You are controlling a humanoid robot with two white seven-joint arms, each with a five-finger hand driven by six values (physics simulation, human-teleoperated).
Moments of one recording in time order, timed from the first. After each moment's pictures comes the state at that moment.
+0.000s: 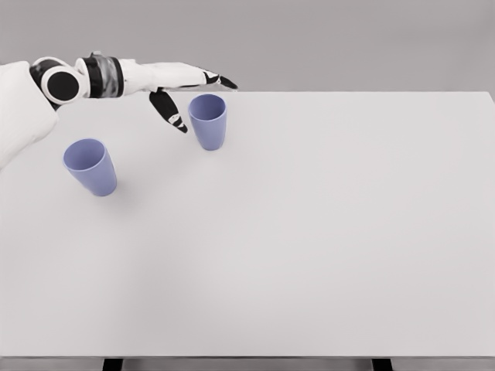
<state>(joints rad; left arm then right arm) -1.24 0.43 -1.24 -0.74 0.06 -0.61 -0.48 -0.01 0.00 -0.04 0.13 0.07 -0.14 0.50</state>
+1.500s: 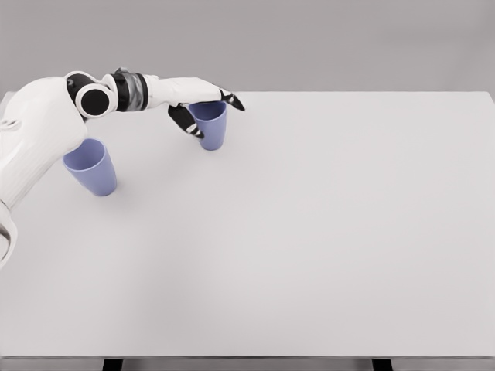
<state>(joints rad) -1.18 0.32 -1.12 -0.65 -0.15 -0.61 -0.46 -0.01 0.00 -0.04 0.13 0.07 -0.14 0.50</state>
